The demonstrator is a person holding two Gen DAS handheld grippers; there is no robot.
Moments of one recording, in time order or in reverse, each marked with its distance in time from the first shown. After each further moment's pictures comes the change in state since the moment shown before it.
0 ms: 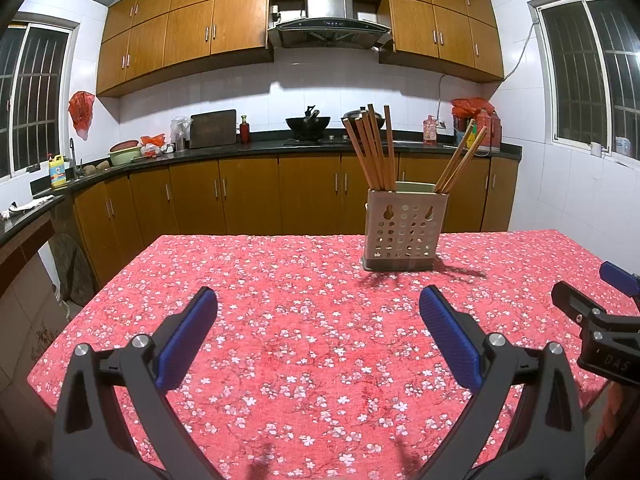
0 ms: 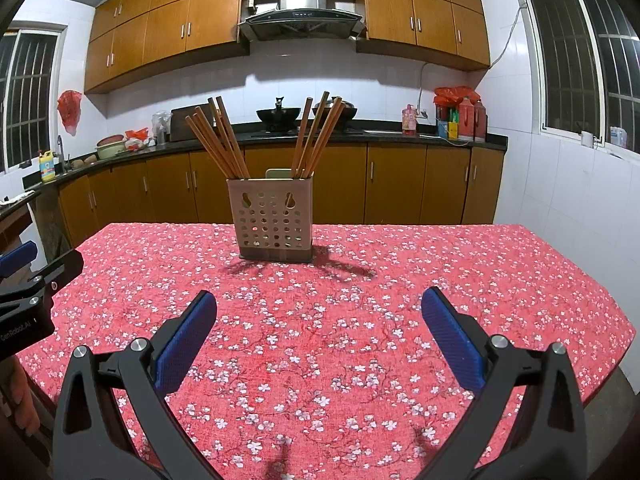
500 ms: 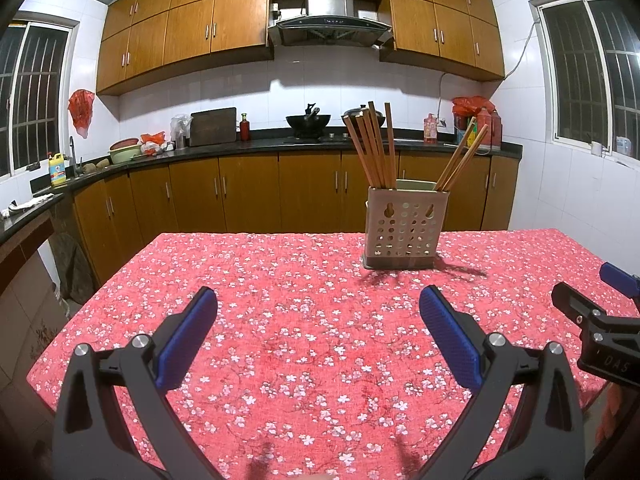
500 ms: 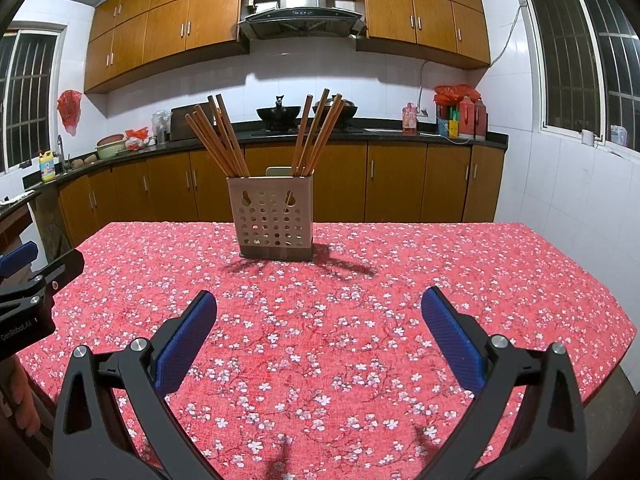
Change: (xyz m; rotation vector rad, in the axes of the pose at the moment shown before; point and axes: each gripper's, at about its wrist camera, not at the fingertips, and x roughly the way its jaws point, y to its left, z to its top) left arm 0.004 -0.001 -0.002 -0.001 0.007 -0.001; right arm 0.000 0.001 0.000 0.000 0.002 -0.001
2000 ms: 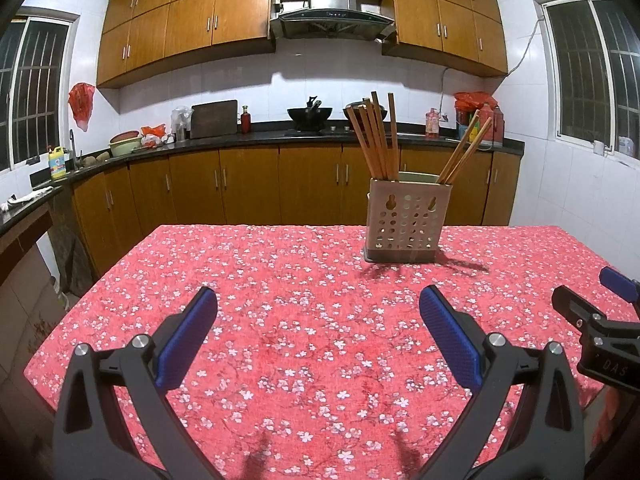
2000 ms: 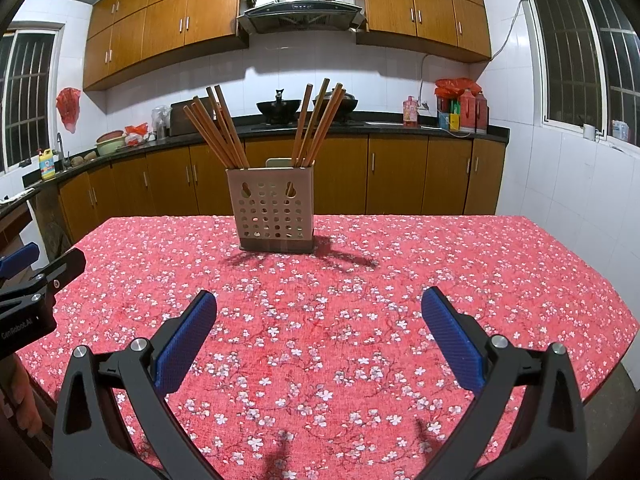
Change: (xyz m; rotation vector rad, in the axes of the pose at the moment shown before) left arm 0.008 -0.006 -0.008 -0.014 0.023 0.006; right arm 0.003 0.000 -0.008 0.006 0.021 0.005
